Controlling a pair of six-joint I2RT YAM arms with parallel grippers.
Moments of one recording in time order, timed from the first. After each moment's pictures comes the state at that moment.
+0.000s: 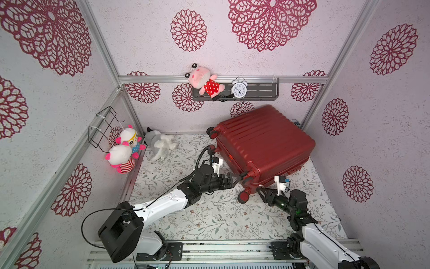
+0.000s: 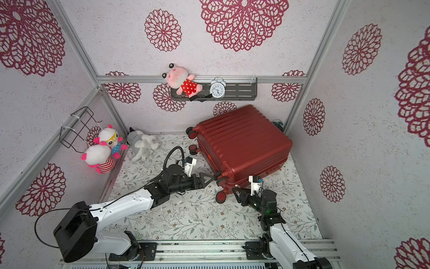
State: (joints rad) left arm -0.78 1.39 0.79 0.21 0.31 -0.90; right arm 0.19 0.81 0.09 0.41 -0.58 0.57
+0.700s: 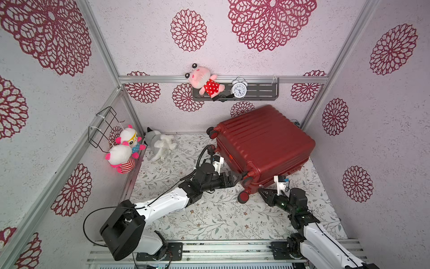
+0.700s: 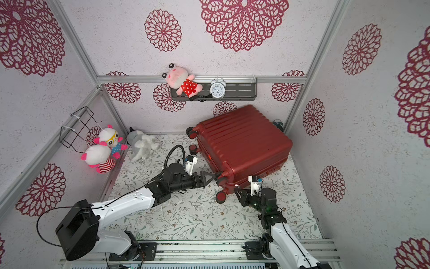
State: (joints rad) left arm -0.78 1.42 0.83 0.22 0.31 -0.90; right arm 0.19 0.78 0.14 0.22 -0.55 0.50
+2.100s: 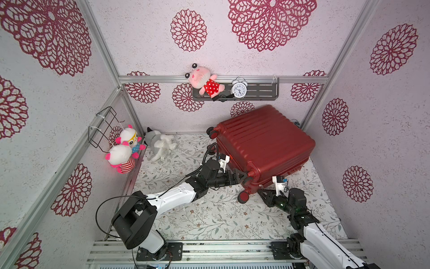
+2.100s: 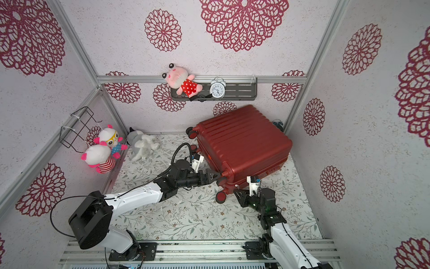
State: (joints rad) left arm -0.77 1.54 0.91 0.26 0.39 -0.93; right arm 0.22 0.76 0.14 0.21 -0.52 0.46
